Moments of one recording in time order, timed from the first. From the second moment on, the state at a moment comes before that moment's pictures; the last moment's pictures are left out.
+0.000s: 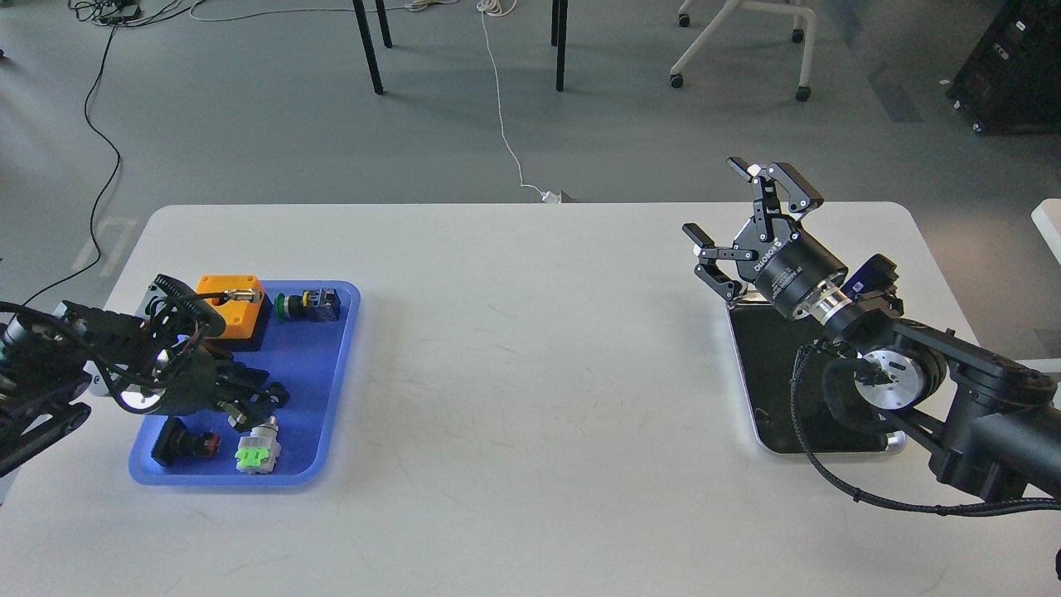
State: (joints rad) left arm -0.71 0.77 -0.35 -1.06 2.18 -0.43 -0.49; right arm 0.75 -0.44 0.32 0.89 0.02 0.41 0.49
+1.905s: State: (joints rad) left arm -1.08 0.09 -0.15 -1.14 2.18 -0.49 -0.49; right arm 0.97 -0.42 0.30 0.88 0.03 0.41 0.49
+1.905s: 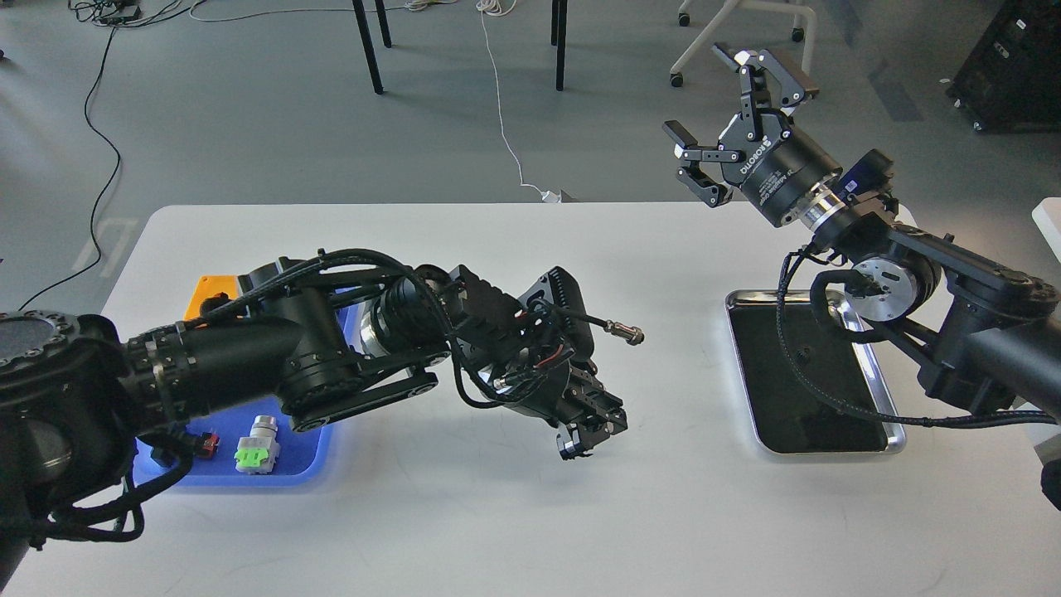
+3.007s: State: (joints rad) left arm -1.03 0.01 -0.09 -1.01 2.18 -0.49 -0.49; right arm 0.95 -0.43 0.30 0.88 0.03 0.41 0.49
